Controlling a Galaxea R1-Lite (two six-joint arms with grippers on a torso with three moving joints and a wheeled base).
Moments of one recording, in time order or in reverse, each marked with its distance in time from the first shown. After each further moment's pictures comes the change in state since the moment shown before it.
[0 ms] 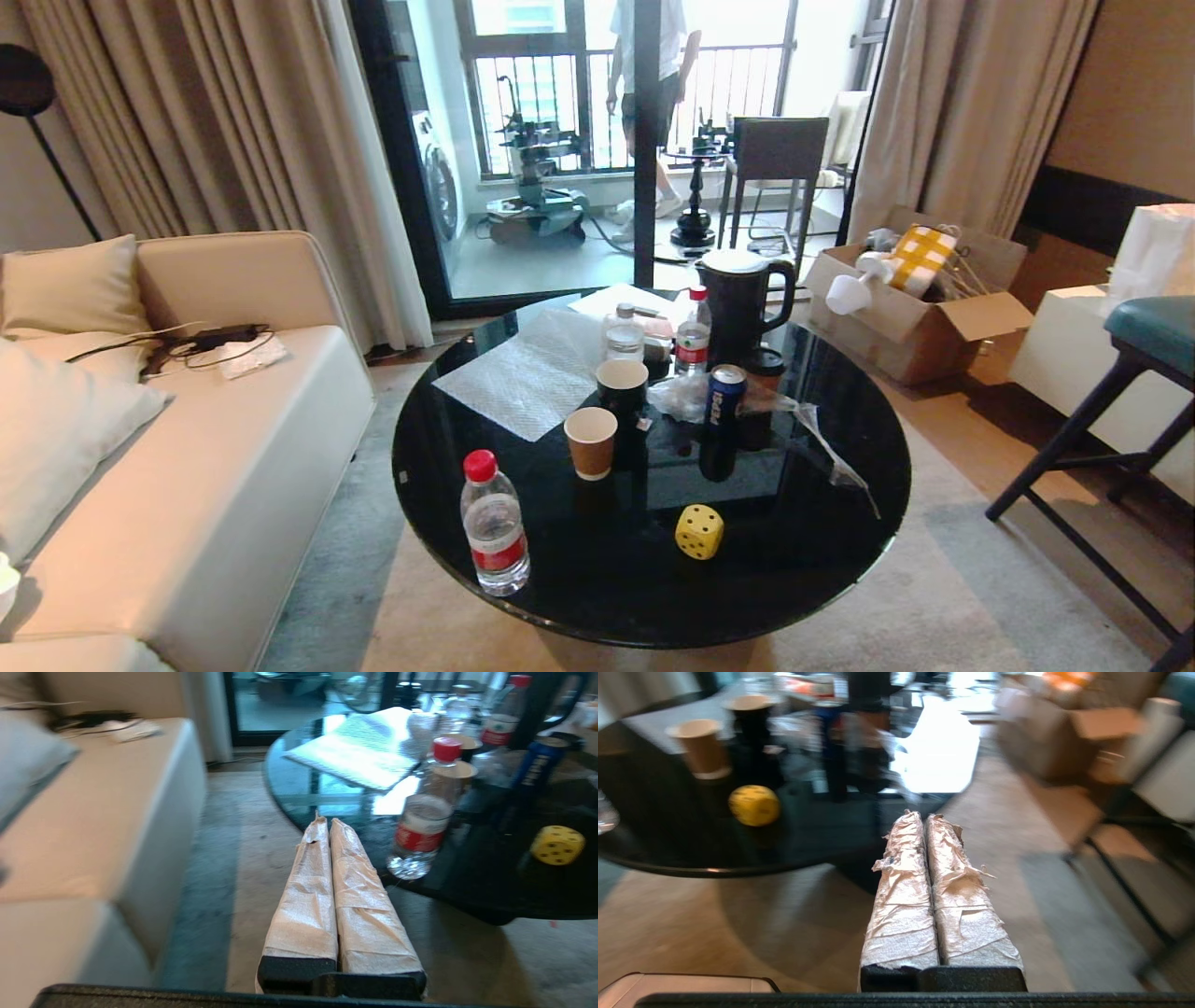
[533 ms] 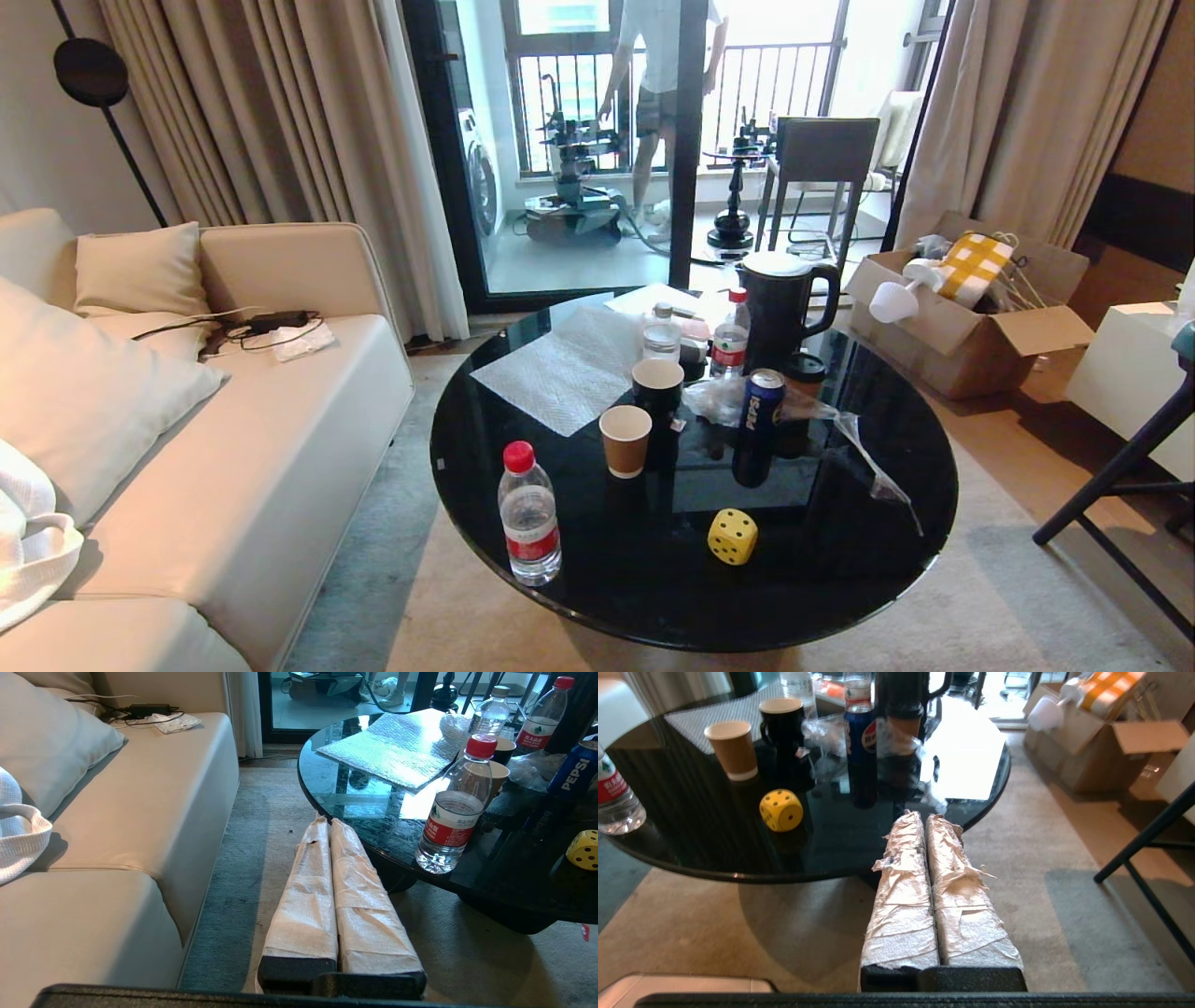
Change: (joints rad) left arm 0.000 0.000 0.000 0.000 0.000 0.002; right arm 0.000 0.000 0.000 -0.001 0.000 -0.001
